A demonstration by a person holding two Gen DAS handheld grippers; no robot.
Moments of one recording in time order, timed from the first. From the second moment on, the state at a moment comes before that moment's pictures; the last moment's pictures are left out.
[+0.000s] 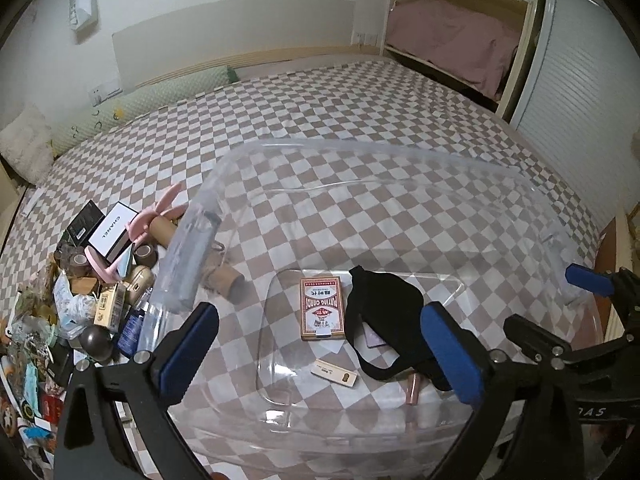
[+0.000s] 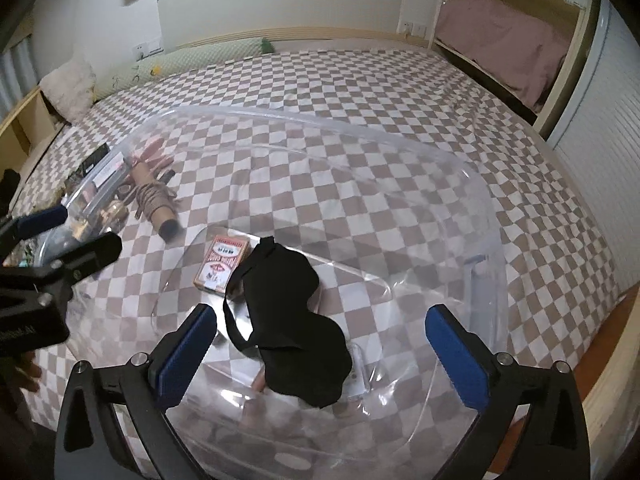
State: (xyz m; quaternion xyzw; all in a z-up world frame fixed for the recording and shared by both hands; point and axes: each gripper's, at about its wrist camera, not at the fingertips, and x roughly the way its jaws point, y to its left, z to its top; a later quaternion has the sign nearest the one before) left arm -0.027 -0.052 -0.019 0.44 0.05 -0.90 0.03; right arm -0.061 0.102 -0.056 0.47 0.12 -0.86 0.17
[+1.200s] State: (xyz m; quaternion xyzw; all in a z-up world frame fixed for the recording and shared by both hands) left arm 0.128 -0.205 0.058 0.26 0.02 -0.95 0.16; right arm 0.046 -0.001 0.036 0.23 0.09 -0.93 0.26
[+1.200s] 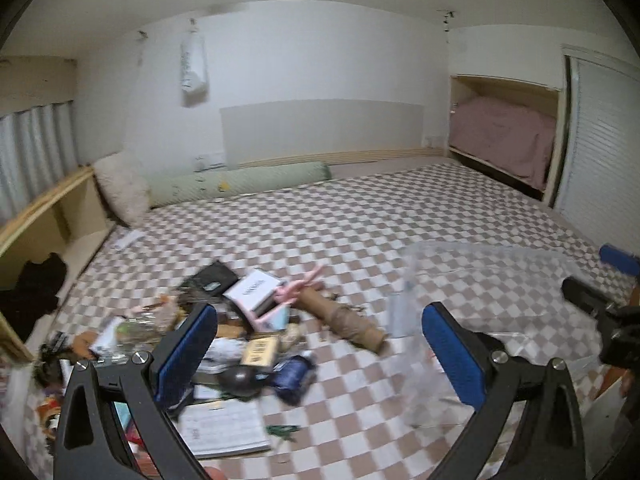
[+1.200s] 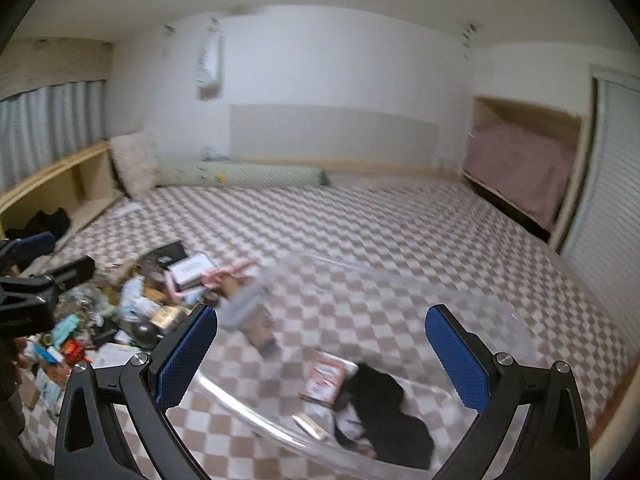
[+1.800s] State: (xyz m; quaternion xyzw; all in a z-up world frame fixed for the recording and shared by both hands) left arm 0.209 -0.272 0.032 0.23 0.02 -0.94 0.27; right arm 0.096 -0.092 0.011 0.16 0.05 -0.92 0.37
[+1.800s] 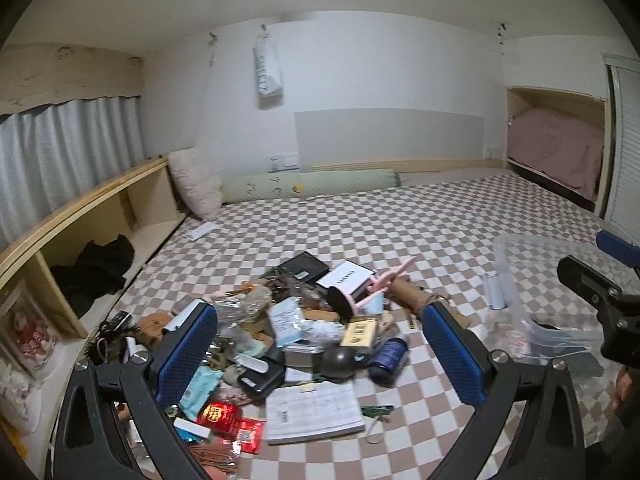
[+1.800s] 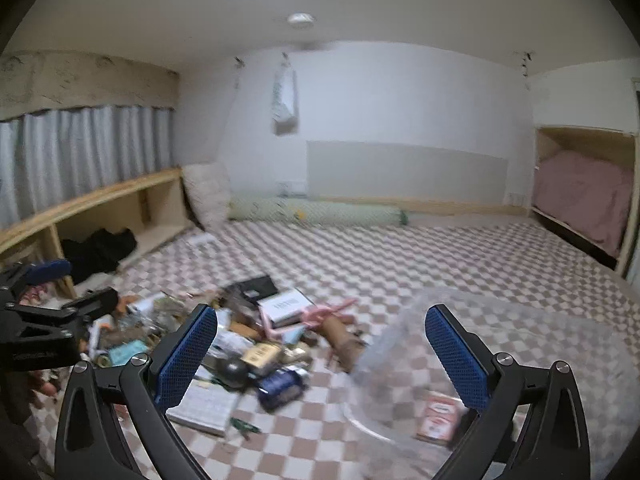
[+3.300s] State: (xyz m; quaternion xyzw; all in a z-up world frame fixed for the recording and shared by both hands) left arm 0.198 -0.366 -0.136 0.32 0.20 -0.86 0.34; right arm 0.089 -0.249 -0.244 0.30 0.35 -0.75 0.47
